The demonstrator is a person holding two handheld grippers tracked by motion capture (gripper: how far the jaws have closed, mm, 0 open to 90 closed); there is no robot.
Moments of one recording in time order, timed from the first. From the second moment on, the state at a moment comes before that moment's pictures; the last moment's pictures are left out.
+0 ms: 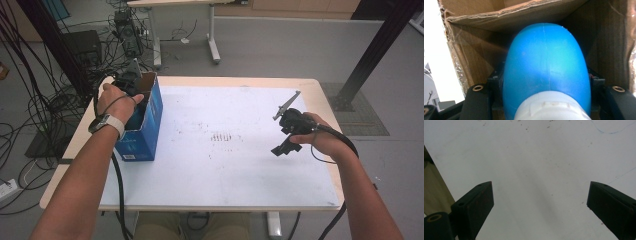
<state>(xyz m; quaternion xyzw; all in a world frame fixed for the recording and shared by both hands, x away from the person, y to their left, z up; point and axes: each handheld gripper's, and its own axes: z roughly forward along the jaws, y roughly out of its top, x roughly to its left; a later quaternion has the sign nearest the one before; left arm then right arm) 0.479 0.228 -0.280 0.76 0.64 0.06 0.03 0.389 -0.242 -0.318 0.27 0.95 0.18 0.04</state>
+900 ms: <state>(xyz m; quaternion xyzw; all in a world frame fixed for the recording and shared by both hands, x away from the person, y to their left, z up) 0.477 0.228 -0.280 0.76 0.64 0.06 0.03 0.389 -0.240 -0.317 0.26 0.95 0.18 0.04</state>
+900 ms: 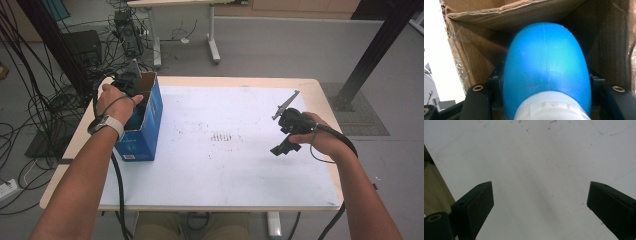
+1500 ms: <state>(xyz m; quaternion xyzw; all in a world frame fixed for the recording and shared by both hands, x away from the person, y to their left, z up) 0.477 0.228 -0.280 0.76 0.64 0.07 0.03 0.388 -0.239 -0.317 0.26 0.95 0.18 0.04</state>
